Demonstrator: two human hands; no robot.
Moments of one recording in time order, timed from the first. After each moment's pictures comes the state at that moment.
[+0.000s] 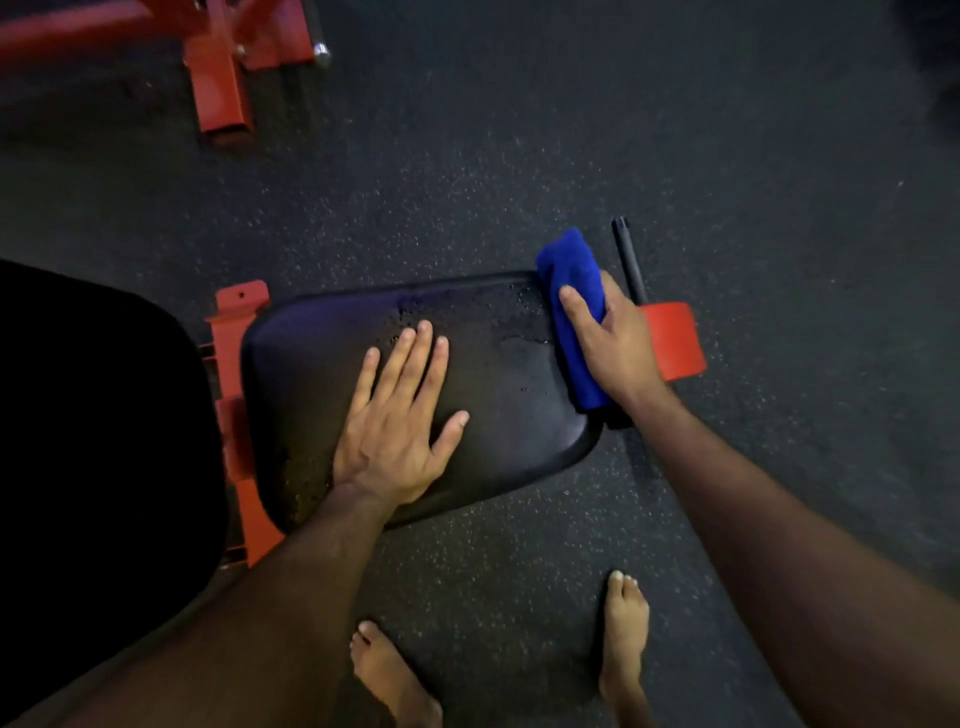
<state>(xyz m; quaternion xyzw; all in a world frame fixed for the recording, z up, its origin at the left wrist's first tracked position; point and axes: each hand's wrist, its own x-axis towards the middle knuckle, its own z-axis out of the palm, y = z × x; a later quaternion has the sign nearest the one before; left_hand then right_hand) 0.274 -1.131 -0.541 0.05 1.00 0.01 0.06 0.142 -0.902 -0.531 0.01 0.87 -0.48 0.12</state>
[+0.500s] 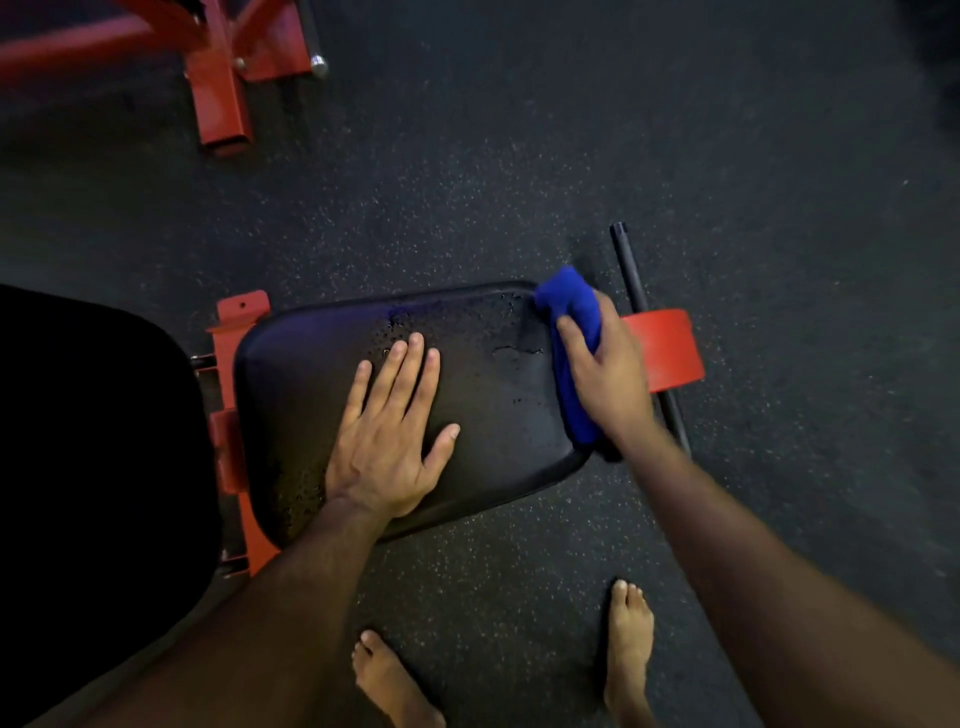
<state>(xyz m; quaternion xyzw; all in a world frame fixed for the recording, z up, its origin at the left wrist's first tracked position) 0.275 -1.131 -0.542 0.05 1.00 0.01 0.05 0.160 -0.898 -0.537 0.01 0.87 -0.49 0.10</state>
